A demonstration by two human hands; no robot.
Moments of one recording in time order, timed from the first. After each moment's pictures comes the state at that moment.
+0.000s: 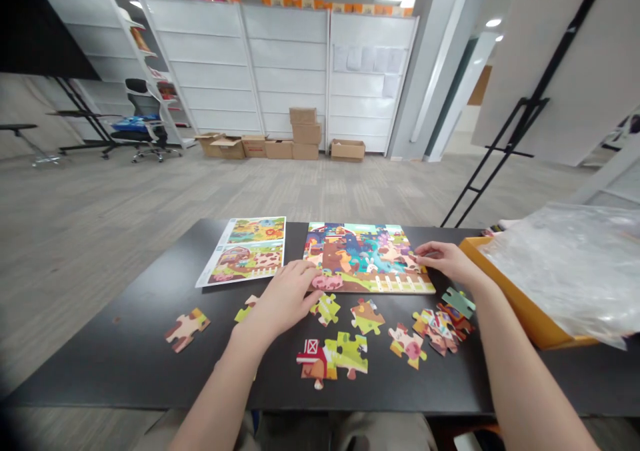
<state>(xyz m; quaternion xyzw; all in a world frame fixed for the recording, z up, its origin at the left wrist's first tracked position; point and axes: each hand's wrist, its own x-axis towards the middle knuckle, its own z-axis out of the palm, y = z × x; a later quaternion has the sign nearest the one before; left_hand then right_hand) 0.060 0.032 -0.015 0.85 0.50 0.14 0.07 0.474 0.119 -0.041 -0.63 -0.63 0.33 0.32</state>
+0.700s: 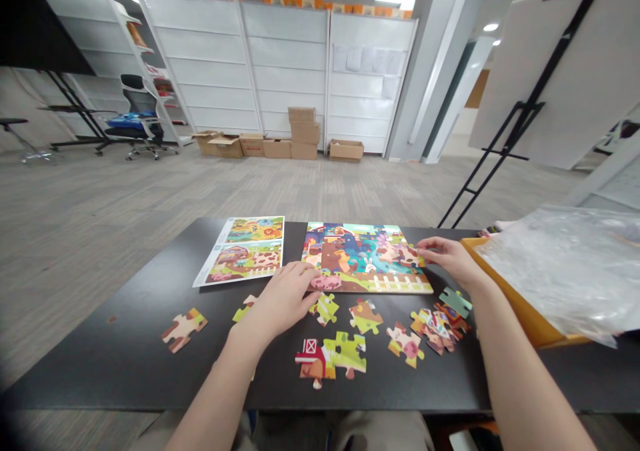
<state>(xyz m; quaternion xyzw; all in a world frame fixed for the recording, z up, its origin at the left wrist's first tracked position) 0.059 0.031 -0.015 0.85 0.50 0.13 0.08 0.463 0.111 -0.030 -0.62 -0.59 0.32 0.40</state>
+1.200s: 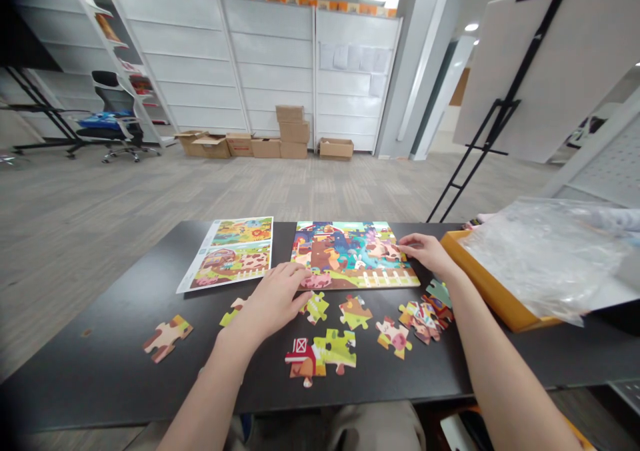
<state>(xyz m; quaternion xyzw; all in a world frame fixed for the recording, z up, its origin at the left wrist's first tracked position) 0.062 0.031 -0.014 0.86 0.50 0.12 0.08 0.464 0.125 -0.052 -0.63 -0.61 0.30 0.37</state>
